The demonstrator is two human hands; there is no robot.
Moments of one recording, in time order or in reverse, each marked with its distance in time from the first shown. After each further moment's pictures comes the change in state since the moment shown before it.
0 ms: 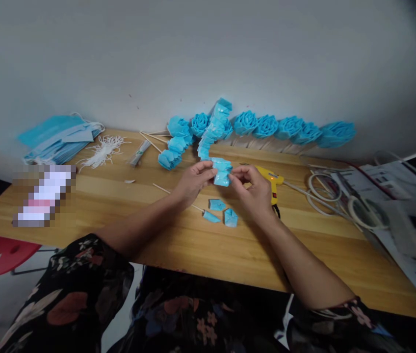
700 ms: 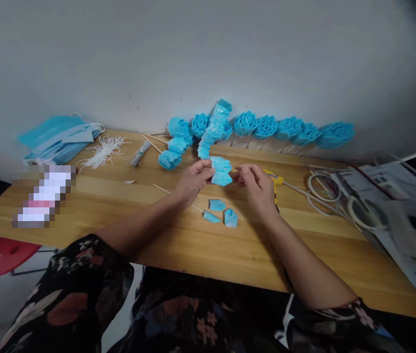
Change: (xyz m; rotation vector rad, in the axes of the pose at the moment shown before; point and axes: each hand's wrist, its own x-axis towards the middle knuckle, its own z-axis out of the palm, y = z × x) left_hand 0.001 0.000 -0.001 0.006 0.010 0.034; right_hand 0.006 0.006 -0.006 0.246 -0.012 0.232
